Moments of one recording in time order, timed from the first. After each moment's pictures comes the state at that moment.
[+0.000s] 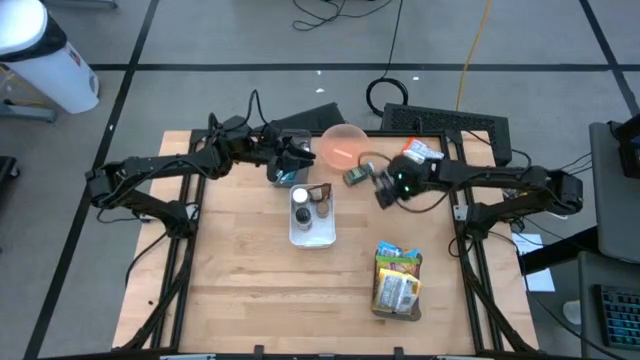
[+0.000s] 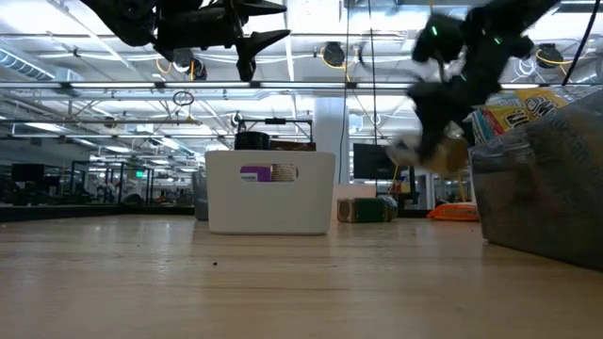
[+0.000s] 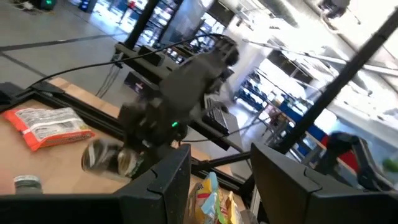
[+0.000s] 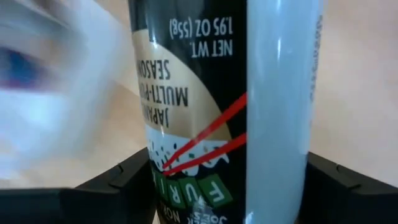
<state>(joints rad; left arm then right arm) 0.46 1.34 0.85 0.56 0.63 -0.60 -0.31 1.20 0.74 -0.58 -0.04 0.80</state>
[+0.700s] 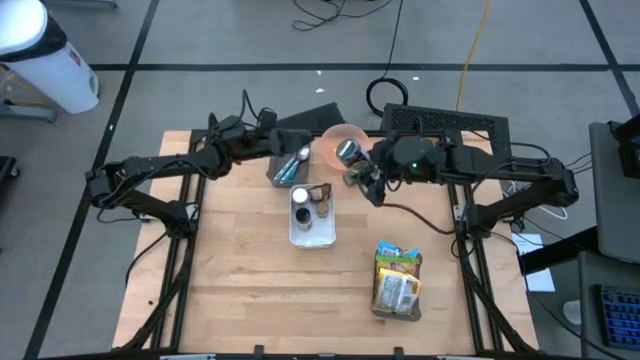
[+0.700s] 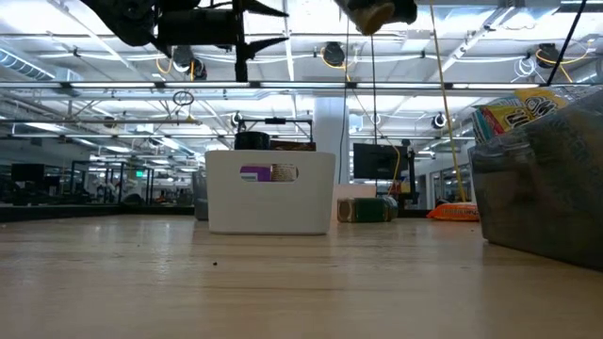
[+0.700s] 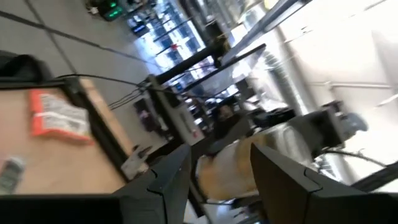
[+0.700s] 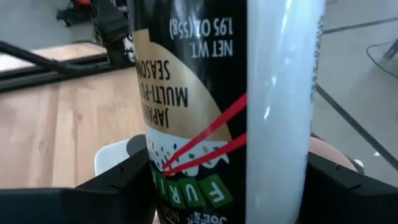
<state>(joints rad) 0.46 1.34 0.85 0.65 0.35 -1.07 -0.08 1.26 1.33 -0.57 0.24 0.14</state>
